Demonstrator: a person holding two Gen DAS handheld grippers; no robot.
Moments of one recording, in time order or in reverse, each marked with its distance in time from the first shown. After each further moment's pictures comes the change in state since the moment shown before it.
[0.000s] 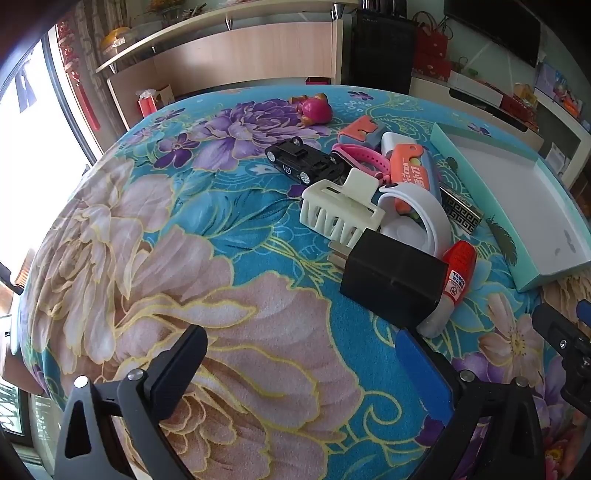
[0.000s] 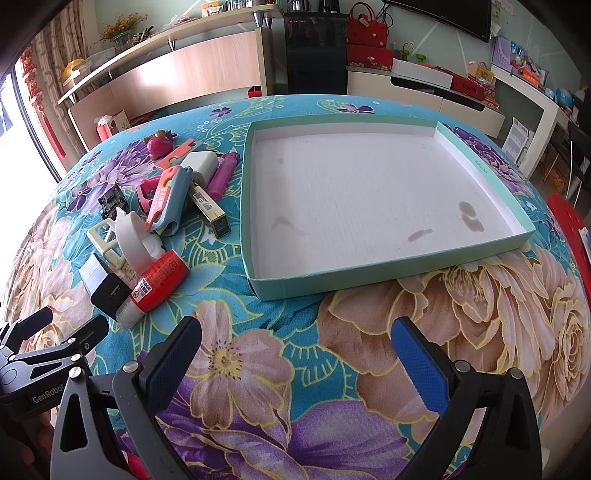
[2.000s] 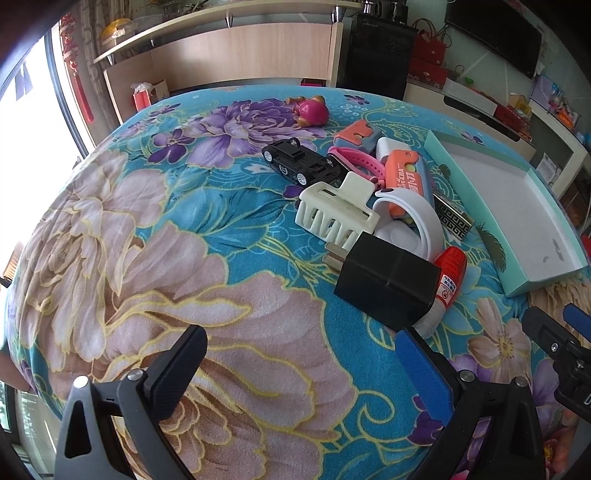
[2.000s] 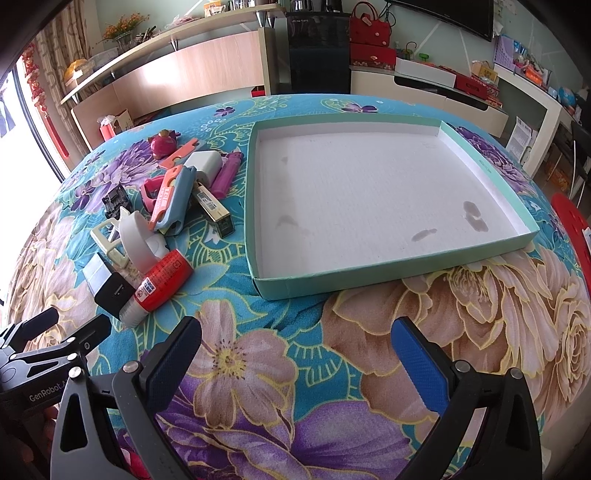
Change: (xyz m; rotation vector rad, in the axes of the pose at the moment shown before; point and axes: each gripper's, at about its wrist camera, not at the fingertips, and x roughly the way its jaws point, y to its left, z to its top) left arm -0.002 0.008 0.000 0.001 0.025 -0.004; right arm -0.003 0.003 0.001 -0.009 -0.021 0.034
